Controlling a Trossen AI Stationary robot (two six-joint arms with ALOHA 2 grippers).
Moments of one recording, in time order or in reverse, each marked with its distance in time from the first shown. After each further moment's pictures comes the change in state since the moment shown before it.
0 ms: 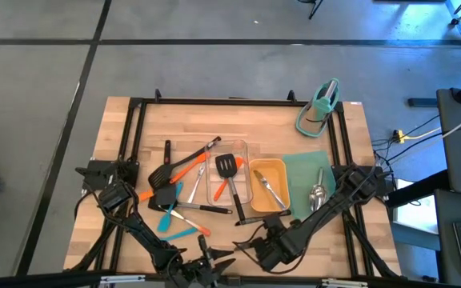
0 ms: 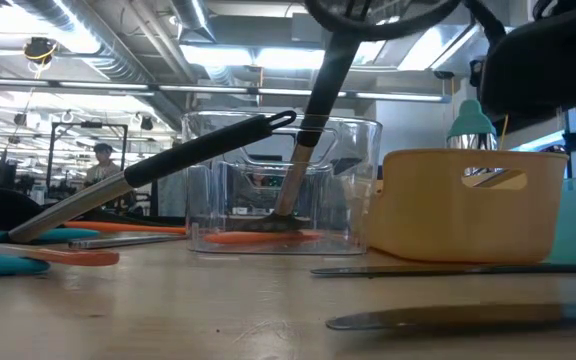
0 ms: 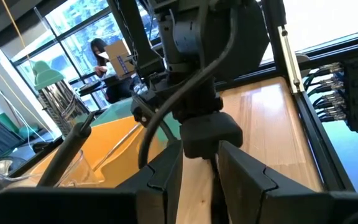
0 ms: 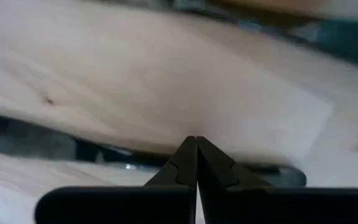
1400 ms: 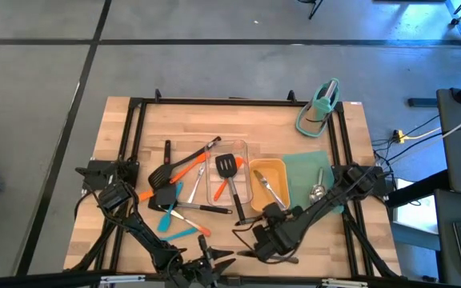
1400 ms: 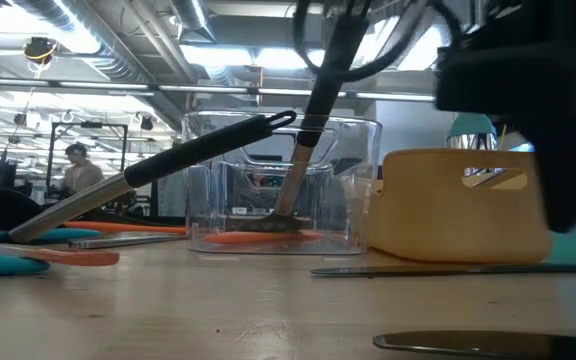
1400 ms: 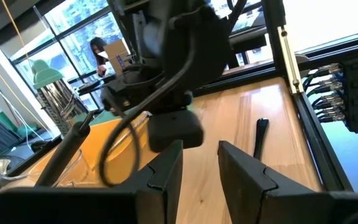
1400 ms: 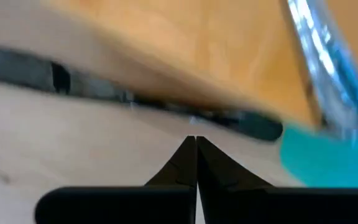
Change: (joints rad) left arm 0.001 0.000 0.000 -0.001 0.003 -0.009; right arm -0.070 -0.019 0.038 -0.219 0.111 -0.074
